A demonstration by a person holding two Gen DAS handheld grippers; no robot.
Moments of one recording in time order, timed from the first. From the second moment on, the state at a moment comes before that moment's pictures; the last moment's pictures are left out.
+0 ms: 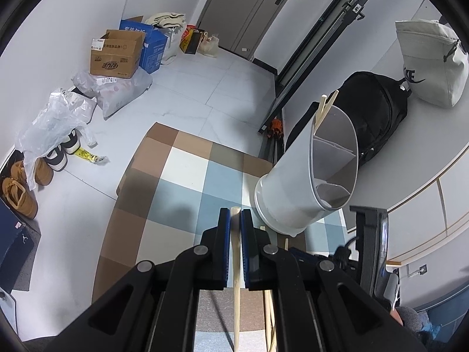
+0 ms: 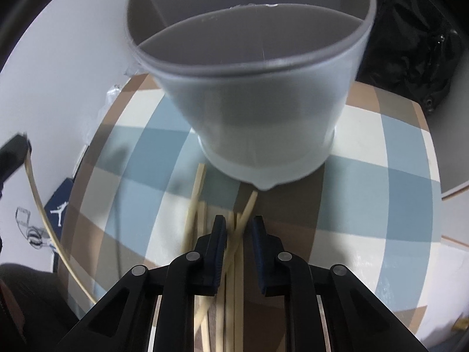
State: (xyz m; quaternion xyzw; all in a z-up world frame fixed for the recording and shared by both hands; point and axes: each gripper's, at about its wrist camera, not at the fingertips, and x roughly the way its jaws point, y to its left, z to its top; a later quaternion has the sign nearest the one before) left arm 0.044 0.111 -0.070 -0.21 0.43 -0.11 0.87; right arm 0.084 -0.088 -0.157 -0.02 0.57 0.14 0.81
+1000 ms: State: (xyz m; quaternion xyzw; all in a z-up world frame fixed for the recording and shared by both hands) left arm 0.009 0.070 -0.010 -0.14 0.35 -0.17 0.91; right arm 0.008 -0.156 -0.034 0.10 0.38 0.19 0.90
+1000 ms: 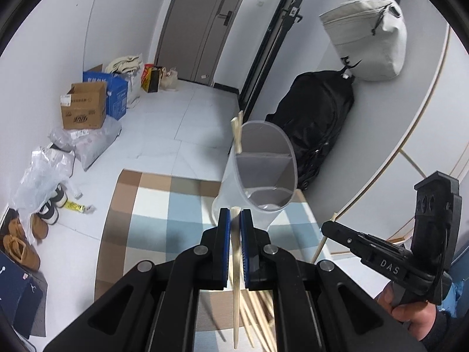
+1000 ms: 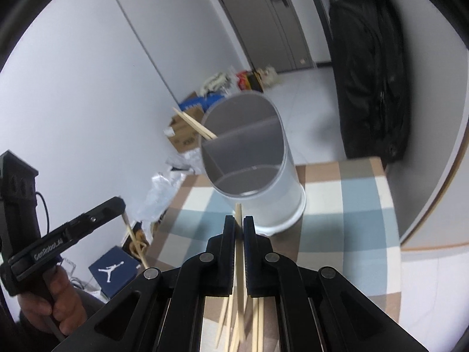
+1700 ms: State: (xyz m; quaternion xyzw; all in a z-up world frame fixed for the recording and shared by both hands) left arm 0.042 0.045 0.080 -0.14 0.27 -0.14 0.94; right arm 0.020 -0.163 0.055 0.11 0.26 0.23 0.93
